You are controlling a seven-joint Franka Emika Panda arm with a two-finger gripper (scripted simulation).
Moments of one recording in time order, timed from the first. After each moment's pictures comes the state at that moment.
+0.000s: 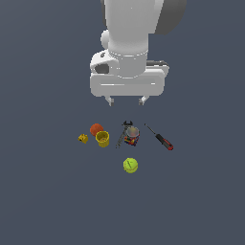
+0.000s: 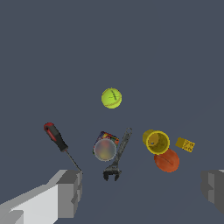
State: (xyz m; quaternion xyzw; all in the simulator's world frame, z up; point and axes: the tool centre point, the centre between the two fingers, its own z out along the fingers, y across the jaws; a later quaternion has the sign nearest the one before) arm 0.005 0.013 0.334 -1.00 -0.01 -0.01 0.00
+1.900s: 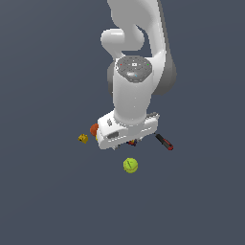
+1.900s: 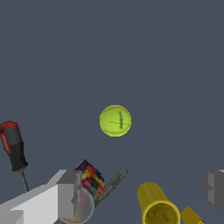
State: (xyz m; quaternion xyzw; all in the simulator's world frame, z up) arm 0.077 0.017 0.203 -0.98 -0.18 0.00 -0.01
